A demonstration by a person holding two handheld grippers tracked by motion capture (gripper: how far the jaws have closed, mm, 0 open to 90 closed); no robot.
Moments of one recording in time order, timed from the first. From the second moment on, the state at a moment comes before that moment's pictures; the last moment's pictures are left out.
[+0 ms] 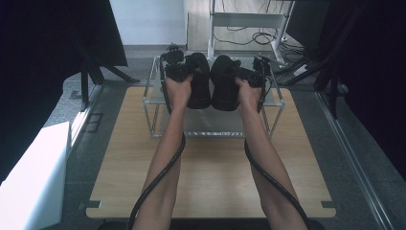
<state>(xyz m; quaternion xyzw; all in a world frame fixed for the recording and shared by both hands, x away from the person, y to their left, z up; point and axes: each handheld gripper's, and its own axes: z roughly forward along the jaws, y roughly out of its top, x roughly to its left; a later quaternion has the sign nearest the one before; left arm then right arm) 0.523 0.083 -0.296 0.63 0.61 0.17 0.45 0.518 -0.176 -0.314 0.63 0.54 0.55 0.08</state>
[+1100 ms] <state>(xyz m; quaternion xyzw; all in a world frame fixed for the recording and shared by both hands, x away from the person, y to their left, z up) 0.455 0.124 -0.299 0.61 0.54 0.13 0.56 0.477 -0.223 -0.316 0.52 0.58 0.61 0.10</state>
